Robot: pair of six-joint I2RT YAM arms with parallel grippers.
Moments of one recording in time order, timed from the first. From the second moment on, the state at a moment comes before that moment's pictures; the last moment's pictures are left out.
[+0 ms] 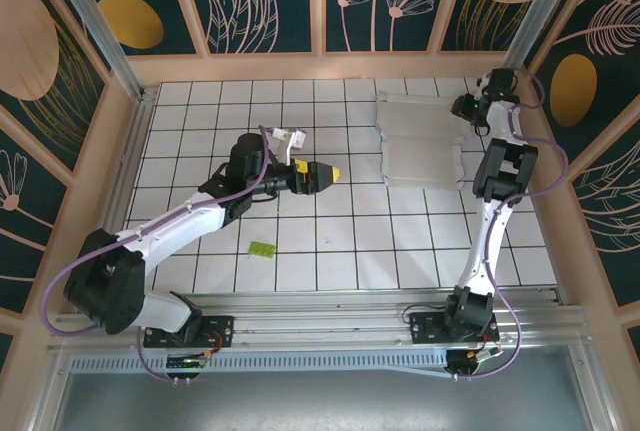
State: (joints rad) left arm -0.60 1.41 0.90 0.17 0.58 -0.64; right arm -0.25 2.65 2.36 -0.62 -0.28 0.15
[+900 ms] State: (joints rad) left arm -0.38 1.56 1.19 -0.26 0.13 -0.54; right arm 0.25 1.68 1.32 -0.13 -0.25 0.24
